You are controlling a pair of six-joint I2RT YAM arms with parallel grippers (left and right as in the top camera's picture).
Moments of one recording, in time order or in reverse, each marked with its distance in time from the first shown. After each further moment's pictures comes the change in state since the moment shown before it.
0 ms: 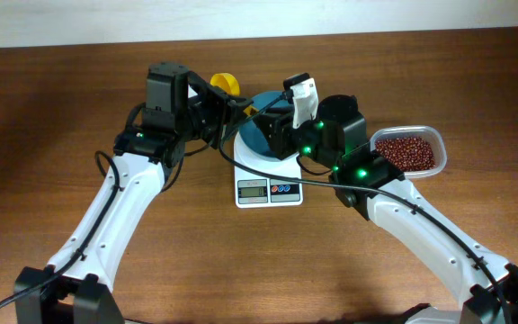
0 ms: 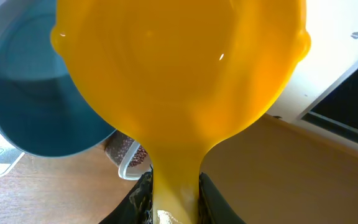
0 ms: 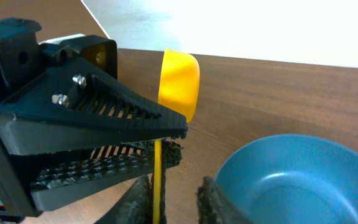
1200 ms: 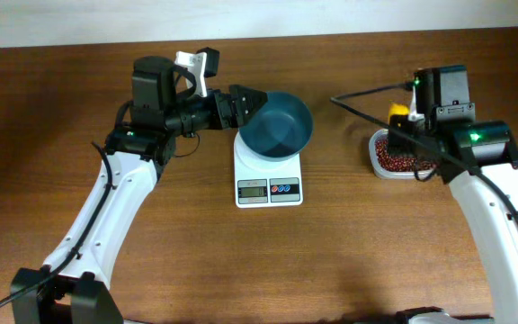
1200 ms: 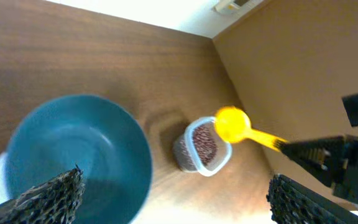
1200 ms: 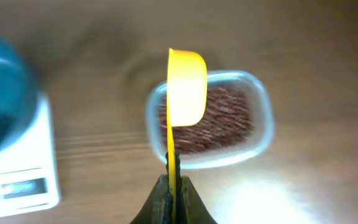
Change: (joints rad) left arm 0.046 0.001 0.000 0.093 0.164 0.993; right arm -0.385 -0.094 0.404 -1.192 0.531 -0.118
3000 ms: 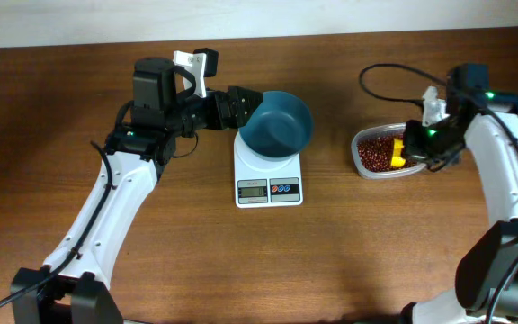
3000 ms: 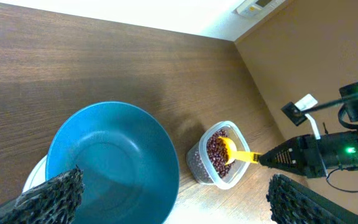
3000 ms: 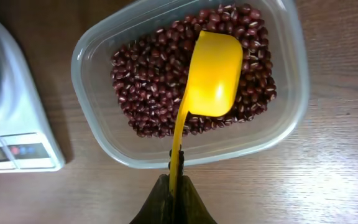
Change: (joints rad) left arm 0.000 0.000 0.000 -0.021 -0.080 0.068; right arm -0.286 0.327 0.024 -0.064 -0.450 -0.175
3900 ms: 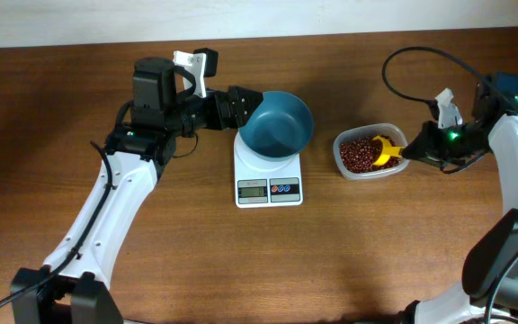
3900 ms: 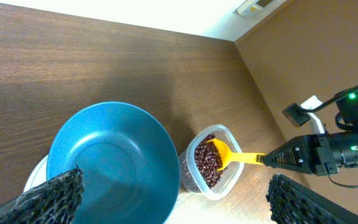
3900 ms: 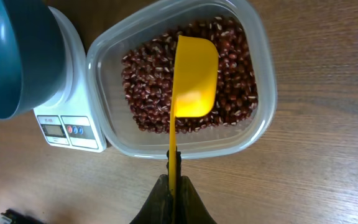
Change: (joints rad) left arm 0.000 0.000 0.000 0.000 -0.003 0.000; right arm -0.128 0.042 0.000 -0.029 -0.267 -0.153
